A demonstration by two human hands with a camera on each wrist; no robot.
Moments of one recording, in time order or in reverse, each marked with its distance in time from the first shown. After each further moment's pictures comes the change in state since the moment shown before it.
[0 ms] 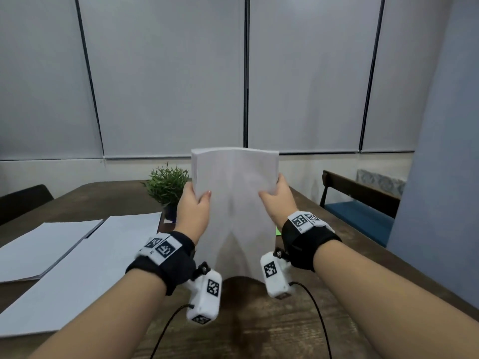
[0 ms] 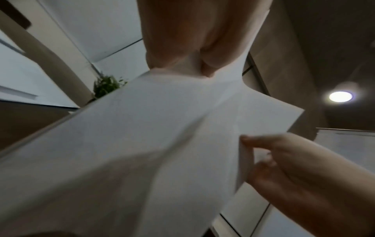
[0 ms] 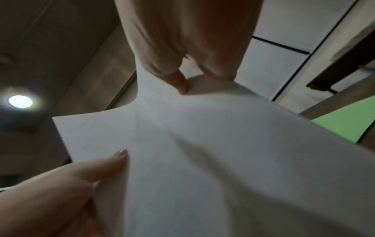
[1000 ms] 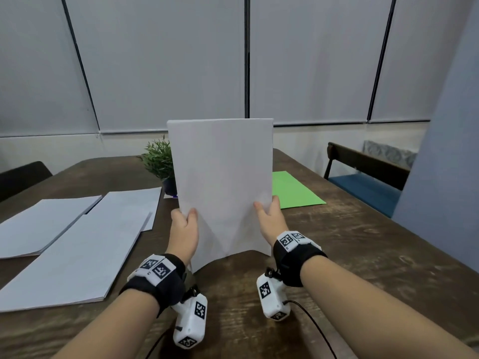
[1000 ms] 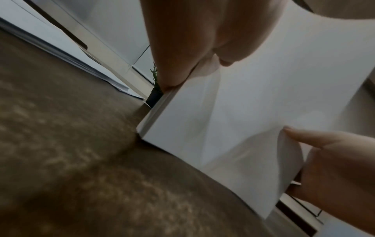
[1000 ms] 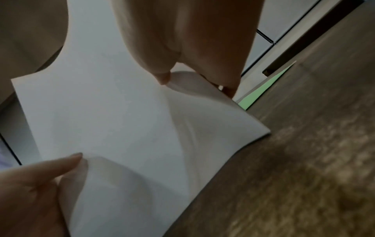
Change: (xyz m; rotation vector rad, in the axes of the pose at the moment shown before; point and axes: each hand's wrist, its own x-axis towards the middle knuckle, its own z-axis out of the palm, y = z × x) left_hand -0.038 -0.101 -0.003 0.039 -0.026 -0.294; right_hand -0.040 0.105 0.030 -0.032 -0.057 0.254
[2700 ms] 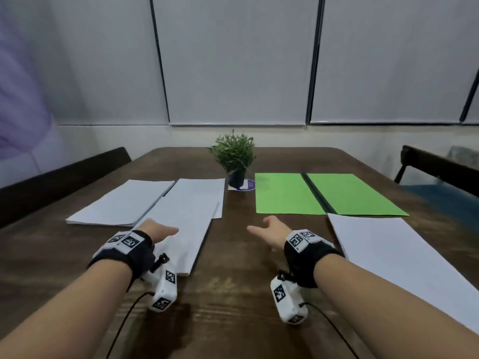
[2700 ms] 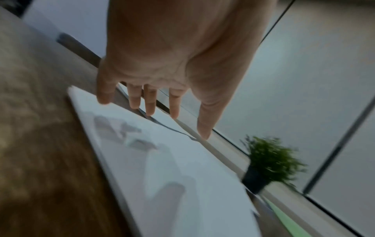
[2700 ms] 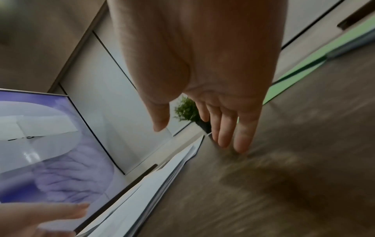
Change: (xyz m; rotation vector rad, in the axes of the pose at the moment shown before) left_hand 0.053 -0.033 -0.220 0.756 -0.040 -0.575; right_hand -0.030 -0.023 0.130 -0.549 -0.543 0.179
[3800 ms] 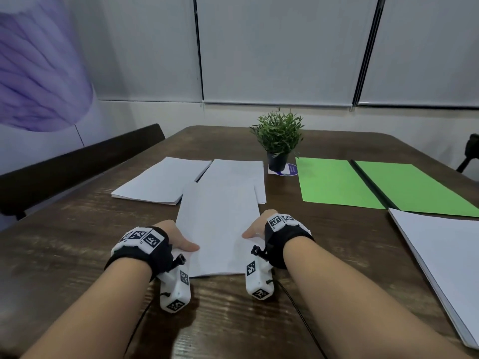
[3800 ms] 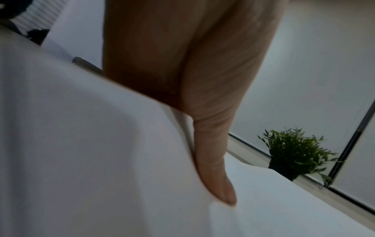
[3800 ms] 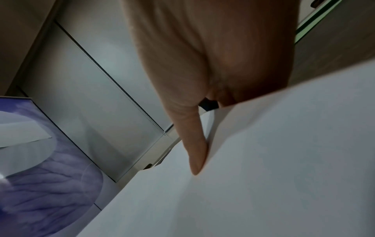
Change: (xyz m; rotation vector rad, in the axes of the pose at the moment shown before) left_hand 0.052 -0.082 -0.020 0.340 -0.201 0.005; right_hand 0.053 -0.082 0.107 -0.280 -0.163 0.183
